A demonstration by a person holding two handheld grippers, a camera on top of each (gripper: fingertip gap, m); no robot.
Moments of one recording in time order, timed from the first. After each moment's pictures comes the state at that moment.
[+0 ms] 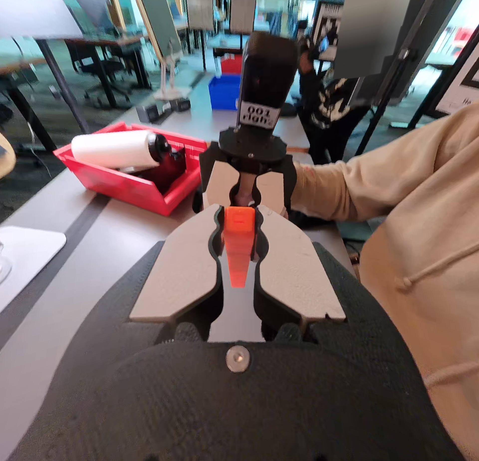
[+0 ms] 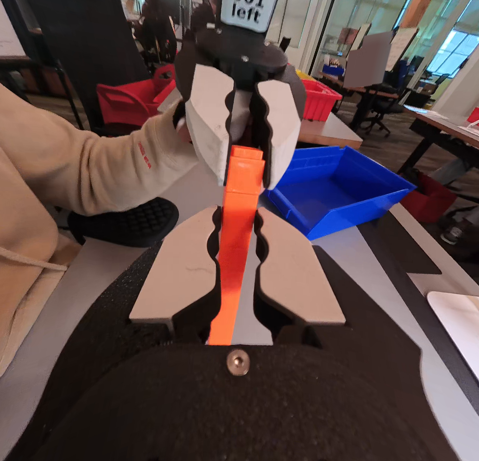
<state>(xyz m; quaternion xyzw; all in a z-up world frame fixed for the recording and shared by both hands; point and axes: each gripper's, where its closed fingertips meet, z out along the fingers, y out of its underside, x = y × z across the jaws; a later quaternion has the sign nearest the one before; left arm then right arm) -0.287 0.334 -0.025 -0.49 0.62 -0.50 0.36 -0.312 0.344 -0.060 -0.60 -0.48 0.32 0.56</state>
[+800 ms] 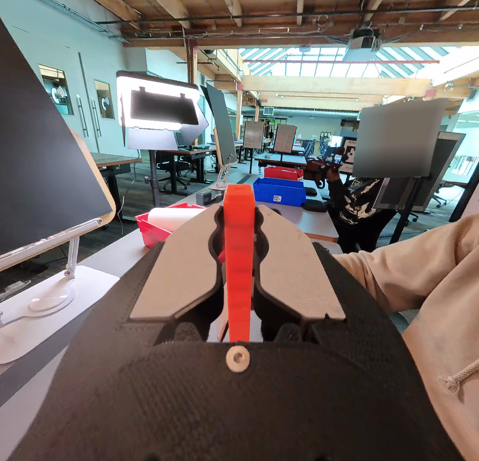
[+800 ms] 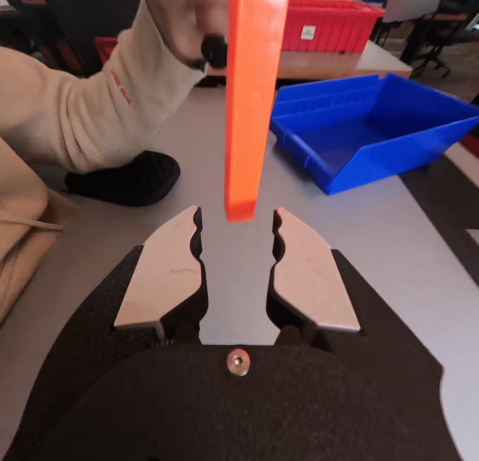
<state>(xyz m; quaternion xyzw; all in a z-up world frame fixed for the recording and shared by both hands) -0.320 0.380 0.040 -0.46 0.45 -0.57 0.51 -0.306 0.366 -0.134 -0.65 -0.49 0.34 0.47</state>
